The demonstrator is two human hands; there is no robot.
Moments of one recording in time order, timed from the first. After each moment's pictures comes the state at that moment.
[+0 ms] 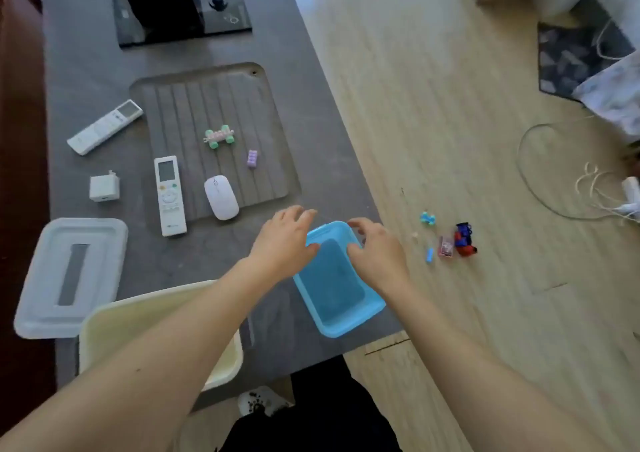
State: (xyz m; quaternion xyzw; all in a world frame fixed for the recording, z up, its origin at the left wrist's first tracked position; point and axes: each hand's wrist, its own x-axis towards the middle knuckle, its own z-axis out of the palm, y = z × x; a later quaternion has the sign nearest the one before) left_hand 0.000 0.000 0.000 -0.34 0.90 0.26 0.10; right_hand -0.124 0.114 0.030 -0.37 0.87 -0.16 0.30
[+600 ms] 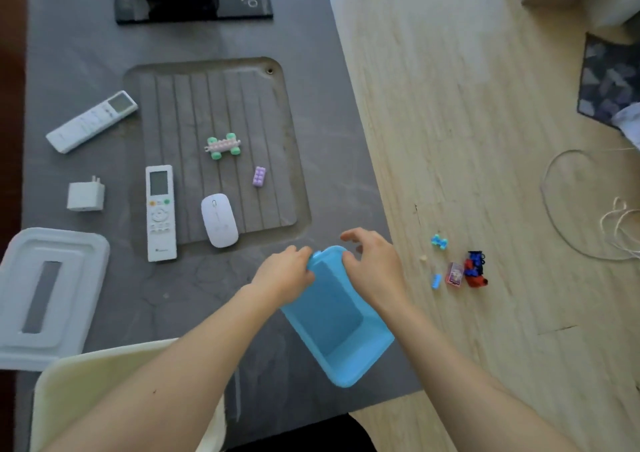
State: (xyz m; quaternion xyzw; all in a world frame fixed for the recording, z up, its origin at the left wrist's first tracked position) left_hand -0.036 -0.055 -0.074 -0.40 0.82 0.34 0.24; right_hand -0.168 0.022 -0.015 -0.38 0.86 -0.14 0.32
